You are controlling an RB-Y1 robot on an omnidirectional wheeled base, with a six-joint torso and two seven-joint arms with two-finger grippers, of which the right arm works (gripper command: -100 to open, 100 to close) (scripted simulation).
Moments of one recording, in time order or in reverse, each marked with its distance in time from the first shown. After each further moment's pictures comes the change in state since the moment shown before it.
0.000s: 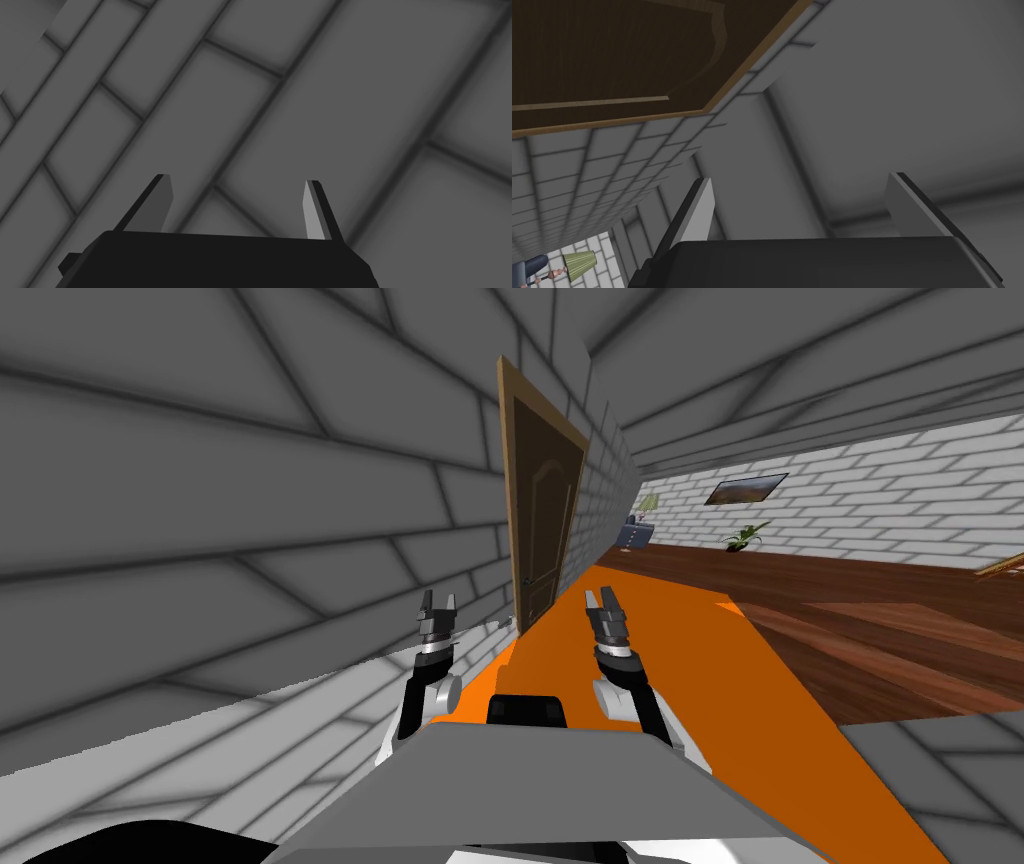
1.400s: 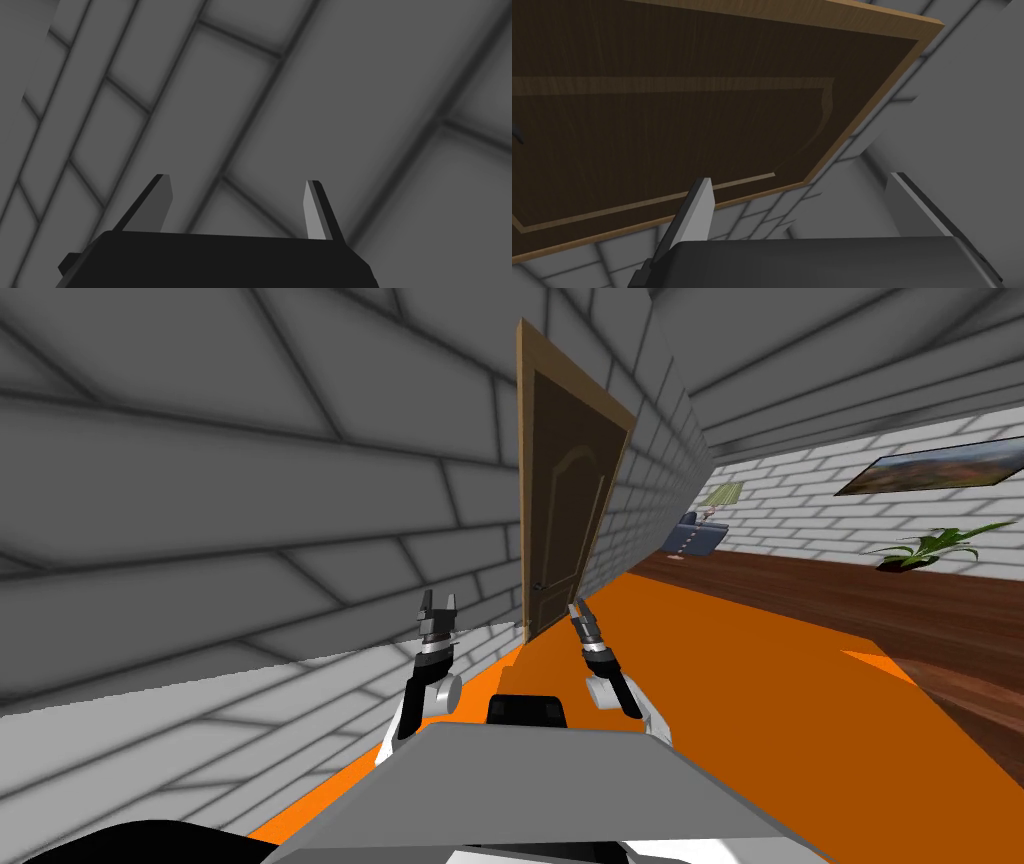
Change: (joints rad) arm -0.147 -0.098 0.022 0.374 -0.029 -0.025 -0.105
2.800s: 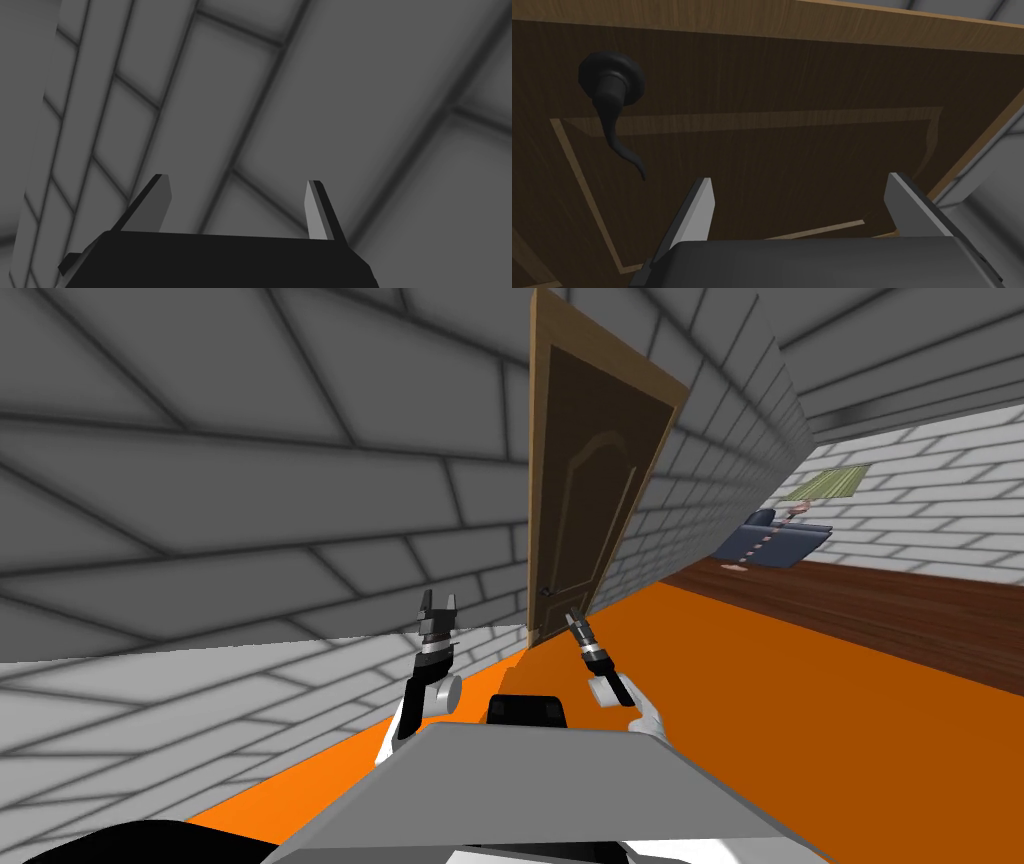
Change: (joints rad) arm -0.123 -0.085 0.016 0.325 -0.026 -0.016 -0.092
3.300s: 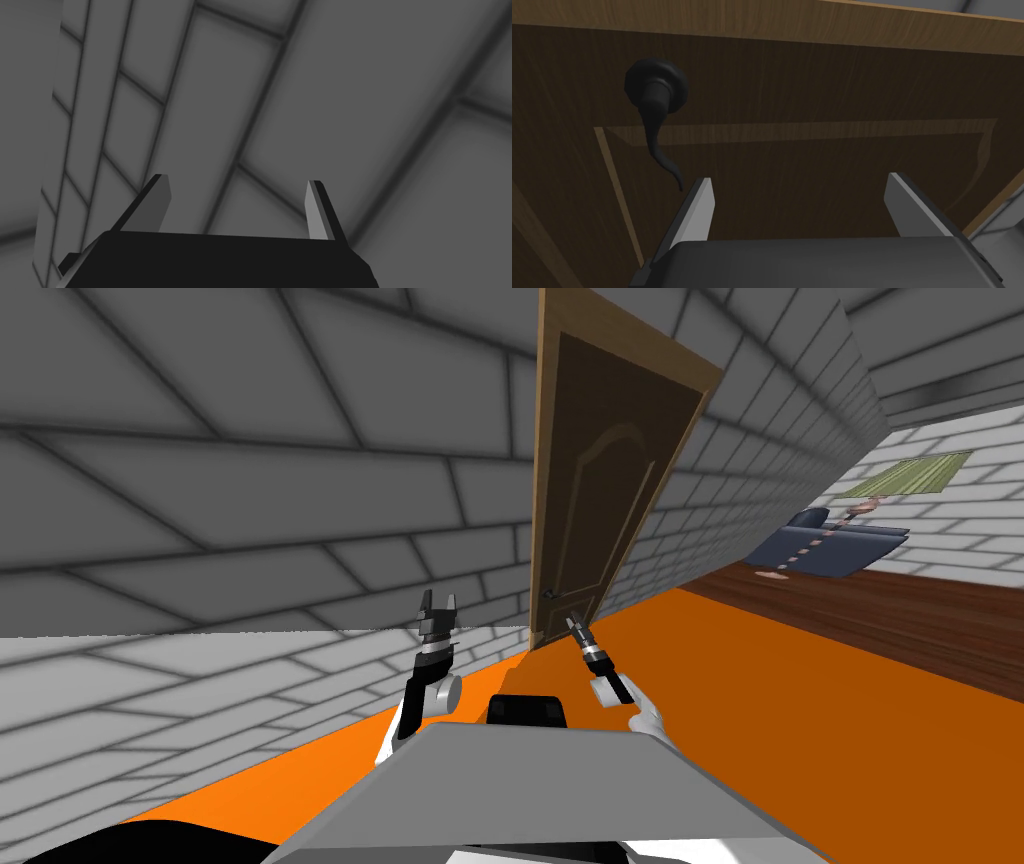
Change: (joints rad) arm -0.053 -0.030 0.007 0.144 -0.009 -0.016 -0.033
